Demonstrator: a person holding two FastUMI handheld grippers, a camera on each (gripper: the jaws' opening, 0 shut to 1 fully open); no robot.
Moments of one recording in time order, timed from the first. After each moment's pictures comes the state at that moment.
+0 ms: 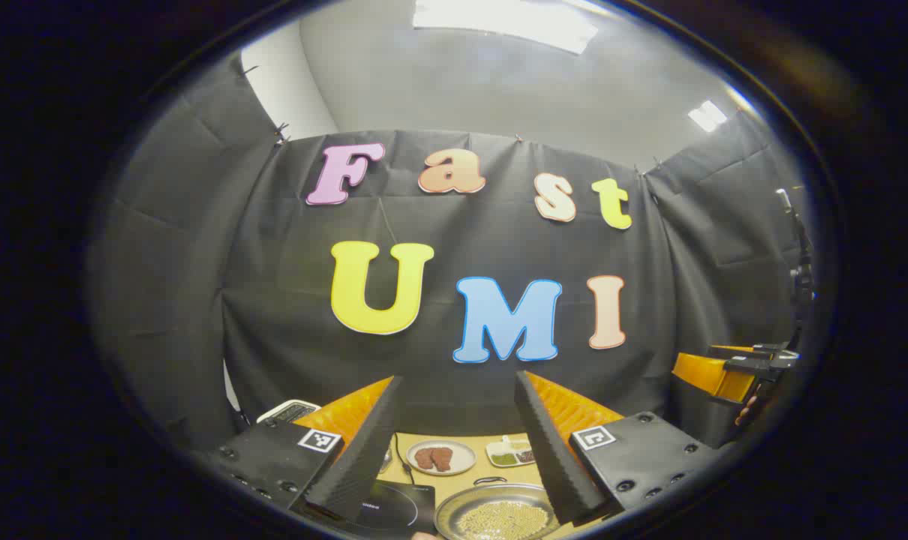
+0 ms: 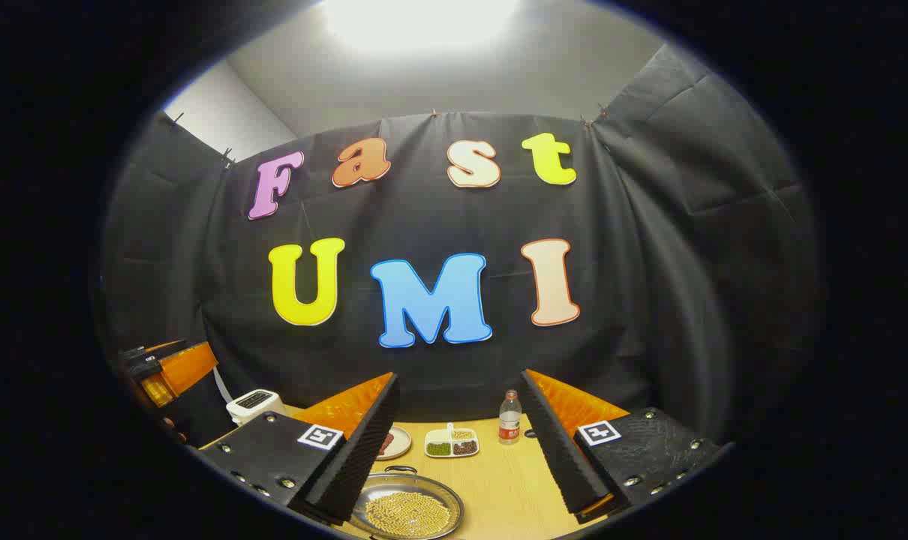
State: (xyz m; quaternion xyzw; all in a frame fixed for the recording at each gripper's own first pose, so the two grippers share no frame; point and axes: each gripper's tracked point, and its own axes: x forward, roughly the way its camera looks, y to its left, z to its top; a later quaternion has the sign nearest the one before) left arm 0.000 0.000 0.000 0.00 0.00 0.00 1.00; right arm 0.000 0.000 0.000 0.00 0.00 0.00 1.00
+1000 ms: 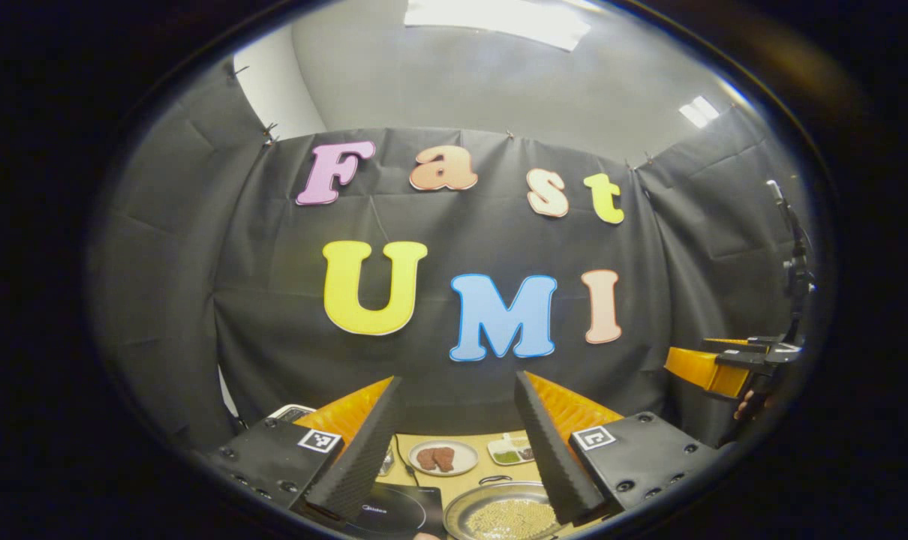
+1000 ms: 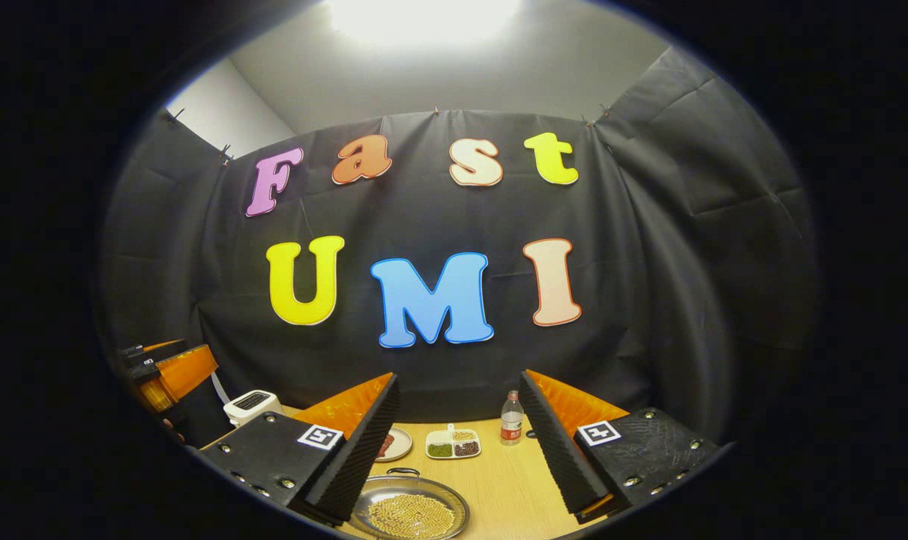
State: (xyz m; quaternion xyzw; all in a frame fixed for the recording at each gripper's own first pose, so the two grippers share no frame) left arm 0.004 0.013 -0.008 0.01 0.02 -0.01 1.00; right arm 0.009 0.017 -0.011 0.00 0.02 0.00 1.00
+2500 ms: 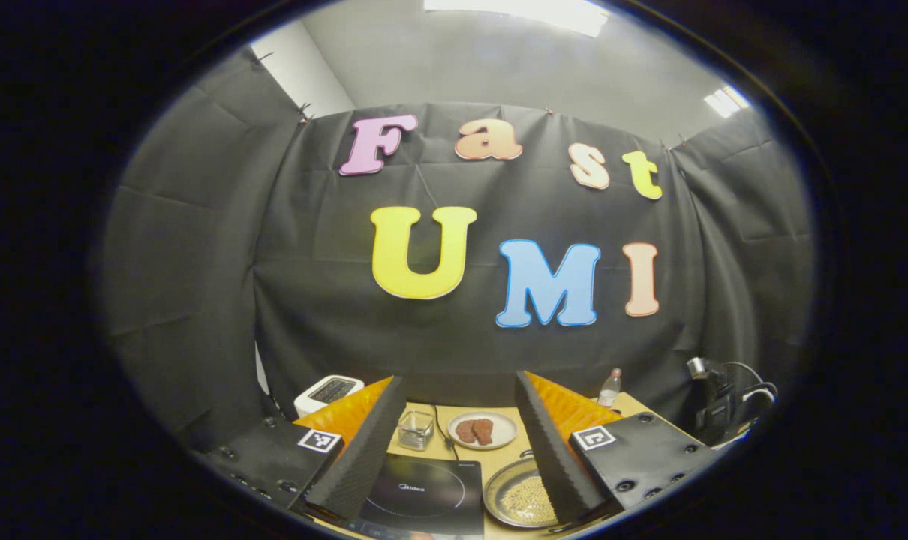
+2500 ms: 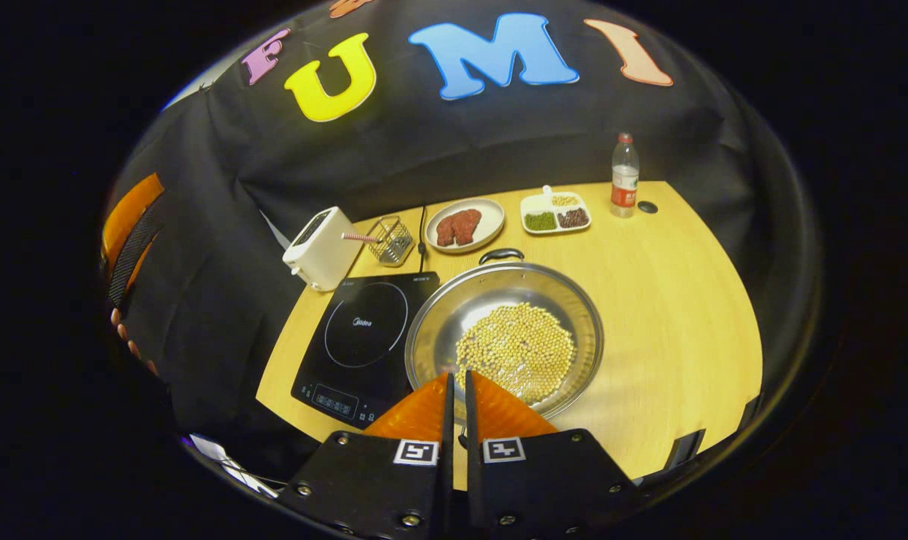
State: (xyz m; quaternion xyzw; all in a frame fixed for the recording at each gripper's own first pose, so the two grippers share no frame) left arm -0.029 0.091 -0.062 0.00 0.08 0.06 1.00; right arm -0.058 0.134 -0.291 0.08 0.46 0.16 0.87
